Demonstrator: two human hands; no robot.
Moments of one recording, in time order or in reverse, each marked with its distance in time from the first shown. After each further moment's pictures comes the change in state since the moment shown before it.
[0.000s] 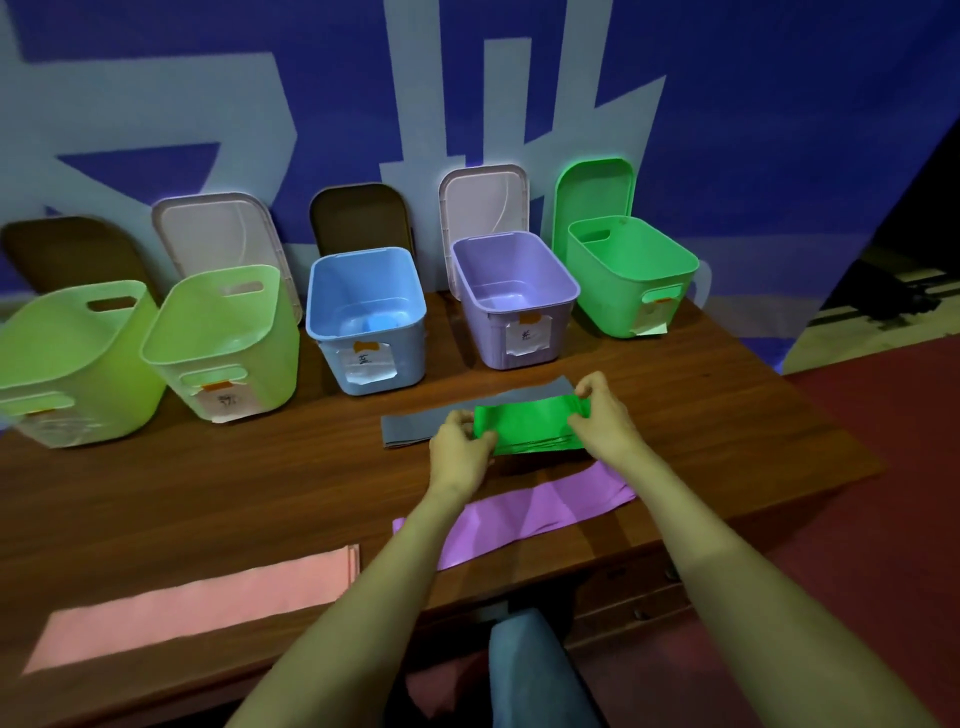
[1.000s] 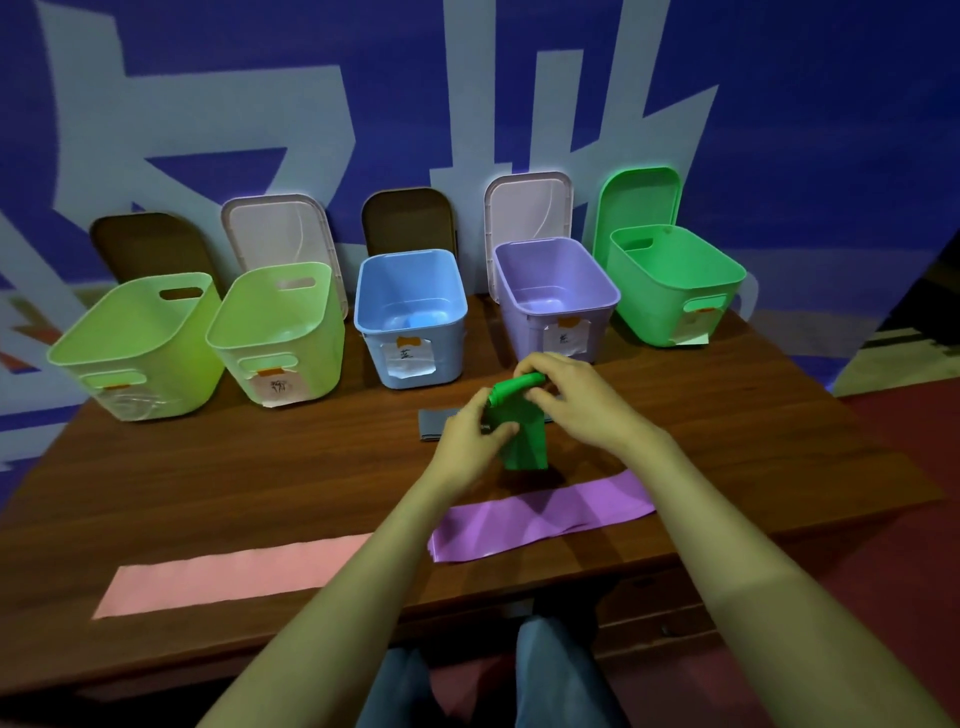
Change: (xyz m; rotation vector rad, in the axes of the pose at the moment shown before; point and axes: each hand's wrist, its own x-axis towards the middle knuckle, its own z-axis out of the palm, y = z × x) left_hand -0.007 0.005 -0.044 0.112 -0.162 0.321; right_hand -0.020 -0.087 -0.002 -0.005 -0.175 -0.627
